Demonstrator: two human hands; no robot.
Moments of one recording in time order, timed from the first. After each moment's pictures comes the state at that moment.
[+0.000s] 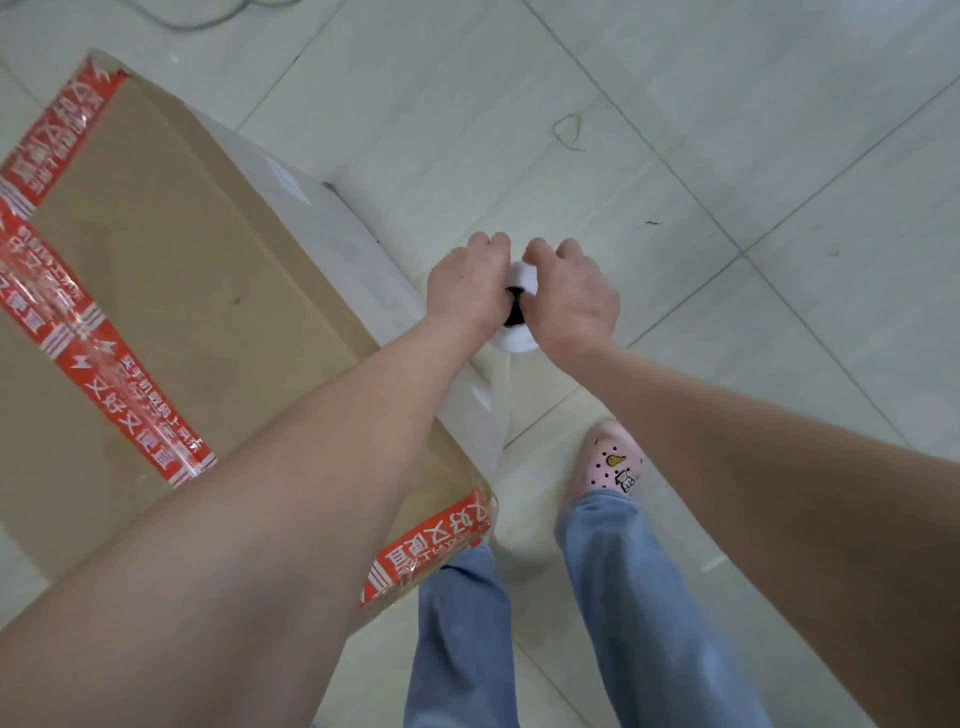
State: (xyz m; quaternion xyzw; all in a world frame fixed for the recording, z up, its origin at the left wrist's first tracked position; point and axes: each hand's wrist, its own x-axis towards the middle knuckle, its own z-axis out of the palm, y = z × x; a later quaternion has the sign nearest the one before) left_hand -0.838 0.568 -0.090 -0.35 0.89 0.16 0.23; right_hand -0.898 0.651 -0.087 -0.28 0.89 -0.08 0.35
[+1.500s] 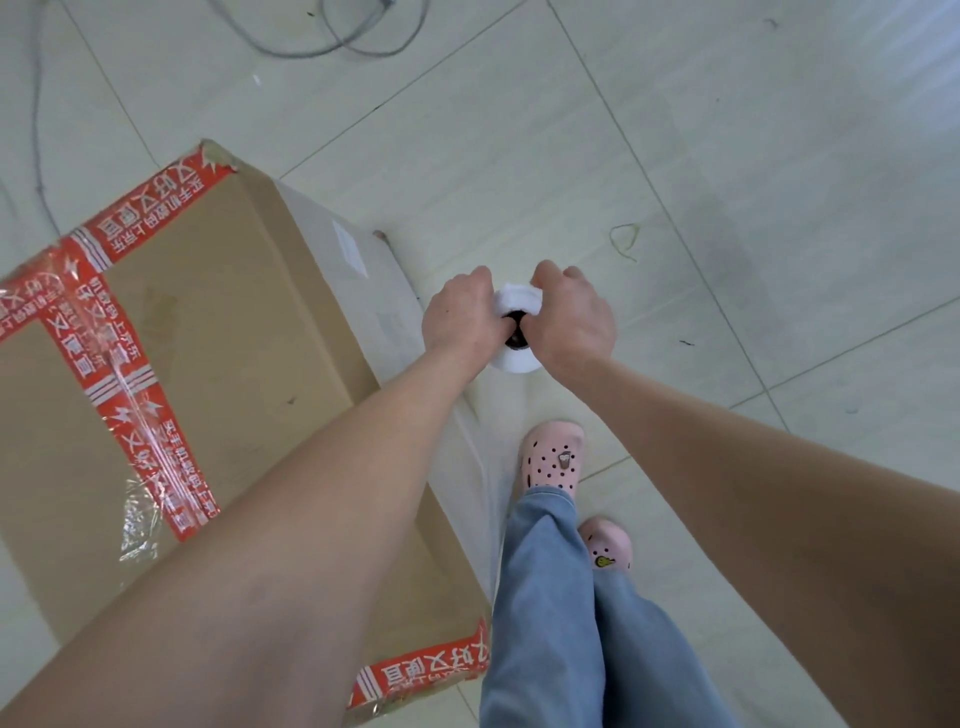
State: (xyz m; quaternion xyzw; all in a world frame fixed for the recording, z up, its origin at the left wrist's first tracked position) left_hand -0.866 0.452 -0.090 -0.55 0.76 0.28 0.19; right_hand -0.953 0.514 -0.082 -0.33 0.85 -0.05 0.40
